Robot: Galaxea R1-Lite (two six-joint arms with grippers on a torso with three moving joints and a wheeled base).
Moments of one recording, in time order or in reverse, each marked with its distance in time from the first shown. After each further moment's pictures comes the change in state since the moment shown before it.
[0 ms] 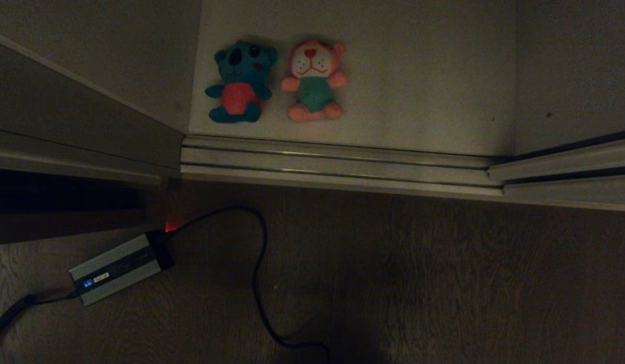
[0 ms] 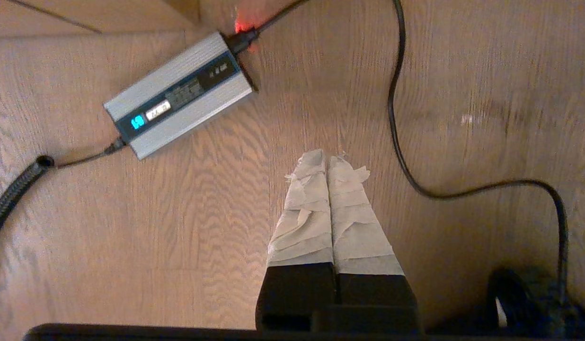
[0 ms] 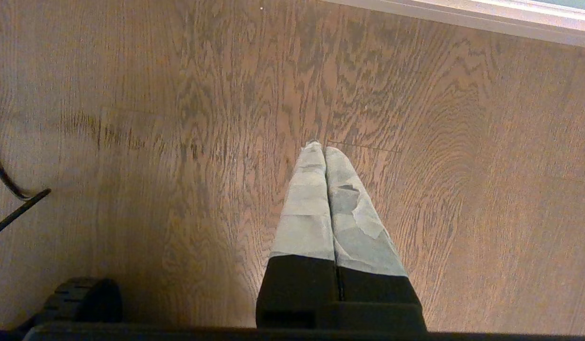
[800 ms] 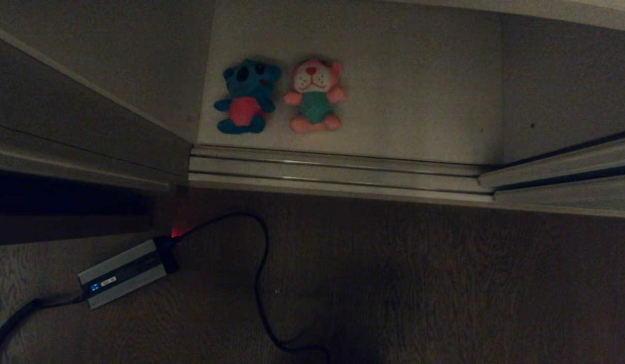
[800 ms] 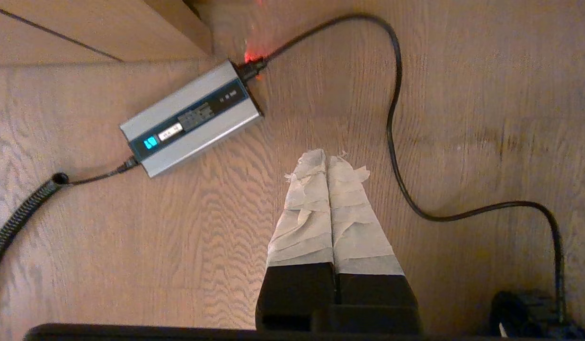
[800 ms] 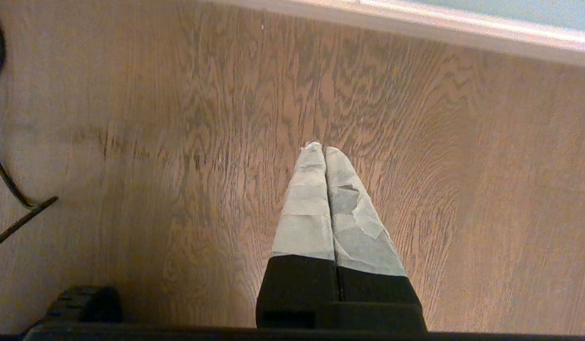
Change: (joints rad) left arm 0.002 -0.026 0.030 -0.036 0.007 -0.003; right arm 0.000 0.000 0.000 0.000 0.000 0.000
